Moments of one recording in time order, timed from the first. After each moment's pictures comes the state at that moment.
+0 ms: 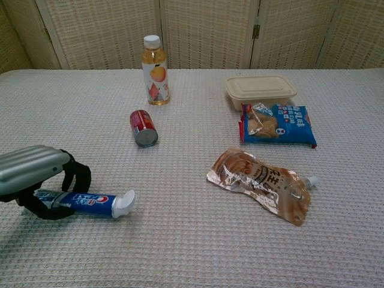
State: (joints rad) left arm -0.50 -1.51 0.04 -1.34 1.58 1.07 0.08; right arm 0.06 -1.12 0.11 -1.56 -1.49 1.55 0.01
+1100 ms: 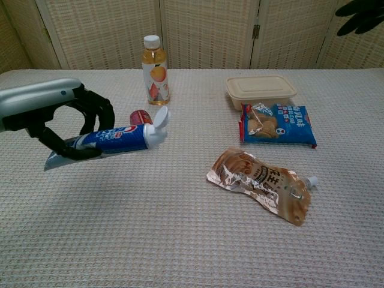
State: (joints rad) left arm -0.64 -1.33 -0.05 -1.58 1.61 1.06 -0.21; right arm 0.39 -1.02 0.12 -1.80 -1.75 1.23 0.01
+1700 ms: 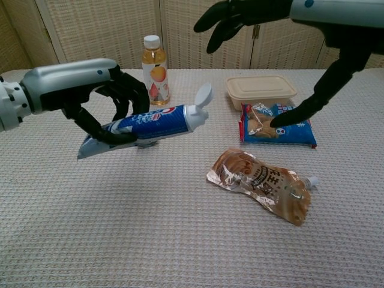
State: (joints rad) left arm -0.73 -1.34 -0.12 -1.70 1.50 0.97 -0.17; right arm 0.64 -1.11 0.16 -1.94 -1.77 0.99 -0.06
